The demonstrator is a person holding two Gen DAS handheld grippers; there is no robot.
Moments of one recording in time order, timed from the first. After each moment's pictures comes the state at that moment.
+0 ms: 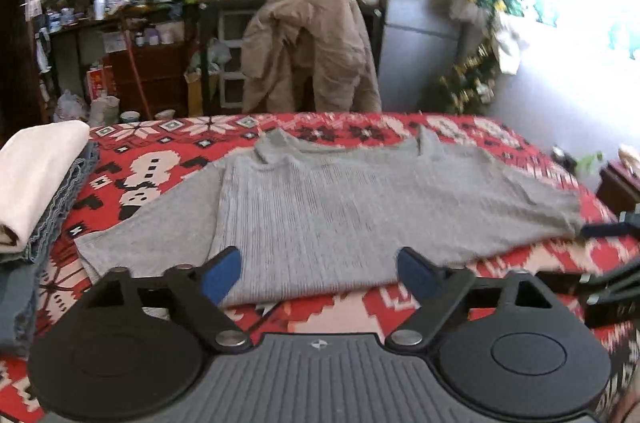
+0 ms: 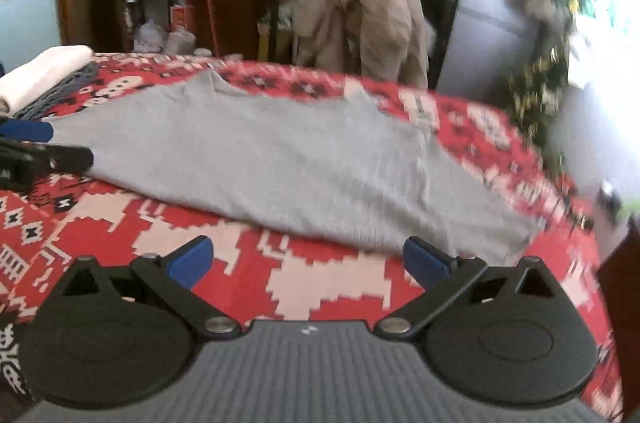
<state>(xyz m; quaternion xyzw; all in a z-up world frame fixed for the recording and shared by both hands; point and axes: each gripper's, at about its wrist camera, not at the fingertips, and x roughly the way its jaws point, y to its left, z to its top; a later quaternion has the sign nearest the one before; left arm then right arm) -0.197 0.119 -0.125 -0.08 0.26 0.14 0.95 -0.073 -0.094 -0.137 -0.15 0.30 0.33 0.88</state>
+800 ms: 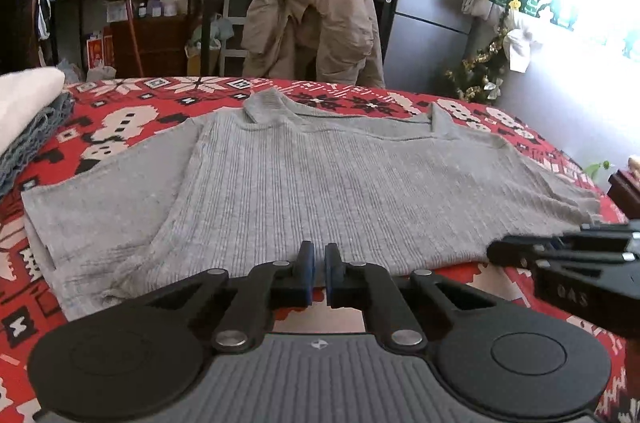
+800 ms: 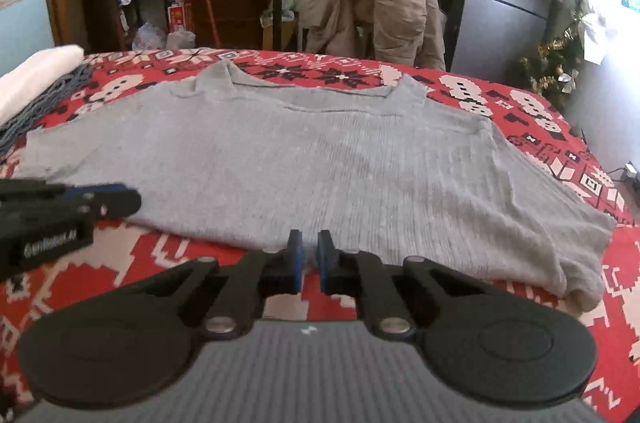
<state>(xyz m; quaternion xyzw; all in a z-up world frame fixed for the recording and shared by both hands) -0.168 0.127 -0.172 -0.13 0.28 0.13 0.94 -0.060 -0.024 -0.169 -0.14 0.32 0.34 0.87</state>
